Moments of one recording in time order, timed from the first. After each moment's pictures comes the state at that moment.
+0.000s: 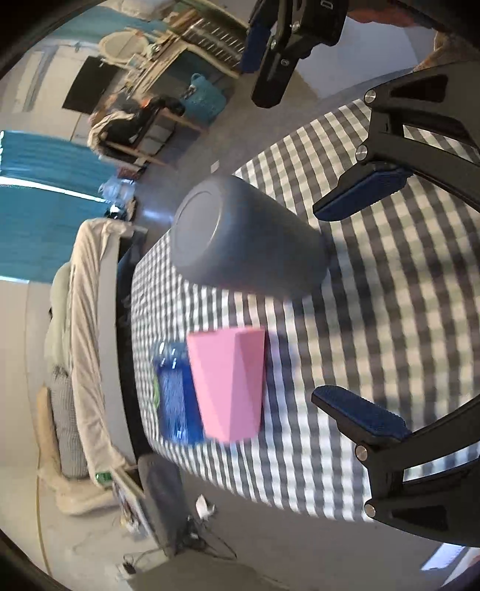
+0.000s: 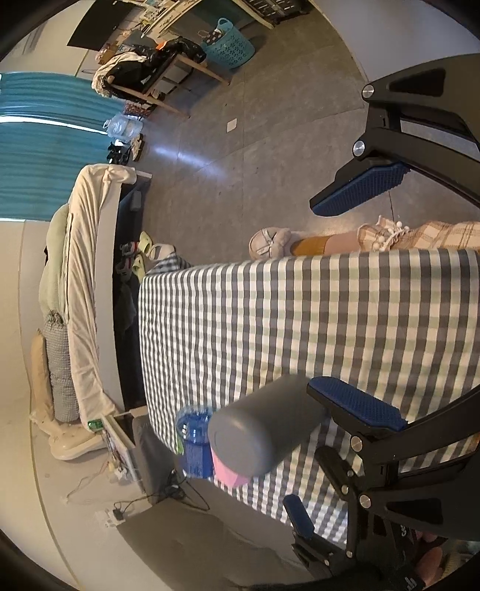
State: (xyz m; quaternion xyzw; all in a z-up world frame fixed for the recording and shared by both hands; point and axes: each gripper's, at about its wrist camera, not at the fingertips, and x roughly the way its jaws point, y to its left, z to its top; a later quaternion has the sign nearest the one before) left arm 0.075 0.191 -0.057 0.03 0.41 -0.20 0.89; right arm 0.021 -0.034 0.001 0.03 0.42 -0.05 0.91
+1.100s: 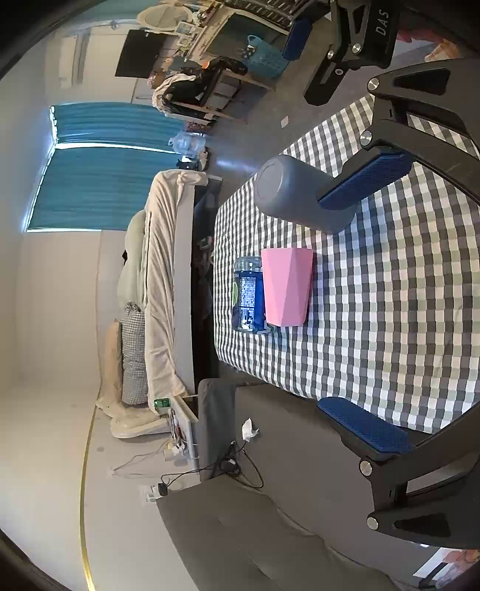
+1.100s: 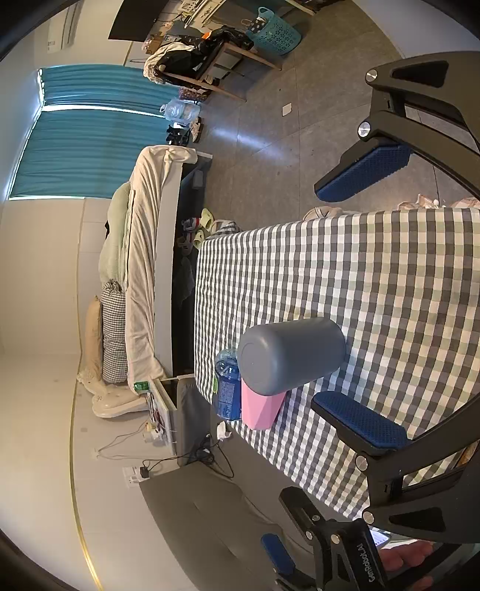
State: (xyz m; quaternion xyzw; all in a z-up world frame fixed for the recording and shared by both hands) left arm 0.016 0.254 -0.012 0.02 0.27 -0.09 0.96; right arm -0.021 0.010 0.017 0.00 0.31 -0.01 0.95
